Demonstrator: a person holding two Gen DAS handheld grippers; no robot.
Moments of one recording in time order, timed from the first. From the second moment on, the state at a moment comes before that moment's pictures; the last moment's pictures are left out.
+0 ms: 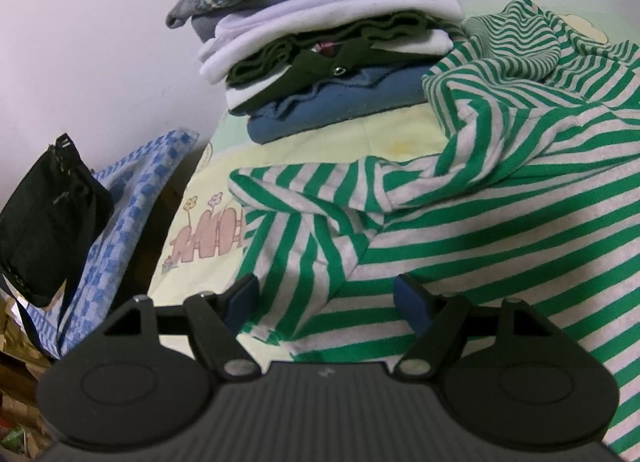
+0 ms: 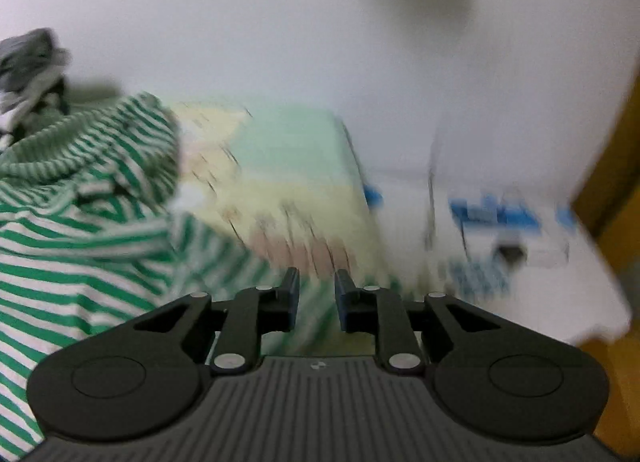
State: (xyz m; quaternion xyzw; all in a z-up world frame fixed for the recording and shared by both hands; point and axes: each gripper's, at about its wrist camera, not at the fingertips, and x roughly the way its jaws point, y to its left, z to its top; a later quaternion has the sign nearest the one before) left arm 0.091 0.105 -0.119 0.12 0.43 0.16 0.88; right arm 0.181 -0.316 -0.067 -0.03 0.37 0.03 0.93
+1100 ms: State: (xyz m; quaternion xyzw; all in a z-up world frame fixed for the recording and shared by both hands) left arm 0.088 0.105 -0.119 0.12 0.43 0.16 0.88; right arm 0.181 -0.289 -0.078 -0.01 0.37 0.17 0.91
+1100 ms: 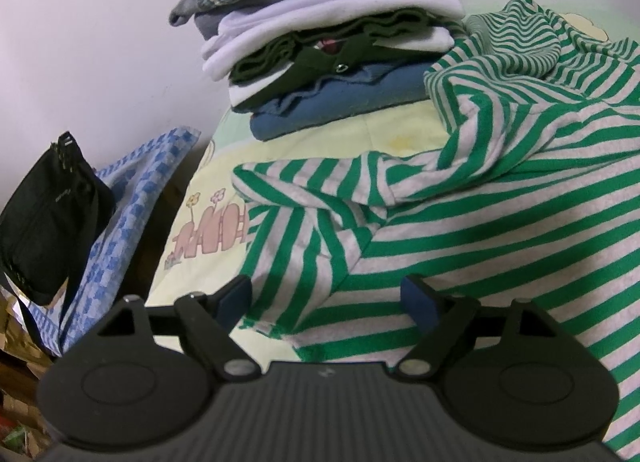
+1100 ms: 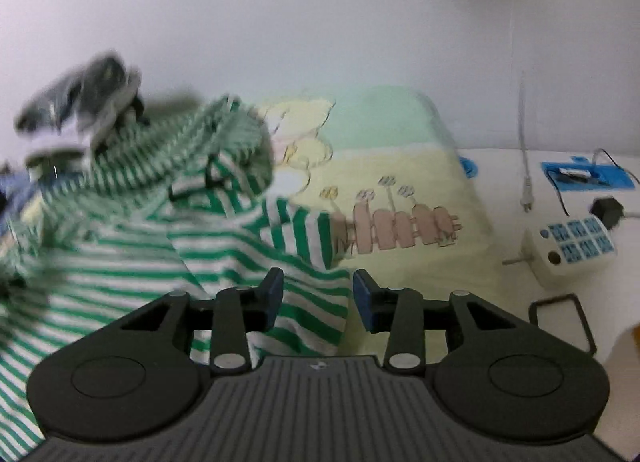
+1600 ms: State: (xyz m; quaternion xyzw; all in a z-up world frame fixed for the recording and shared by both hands) left arm 0.089 0.109 -0.119 0.12 0.43 0.17 0.88; right arm 0.144 -0.353 -0.050 0.11 0.31 0.05 0.94
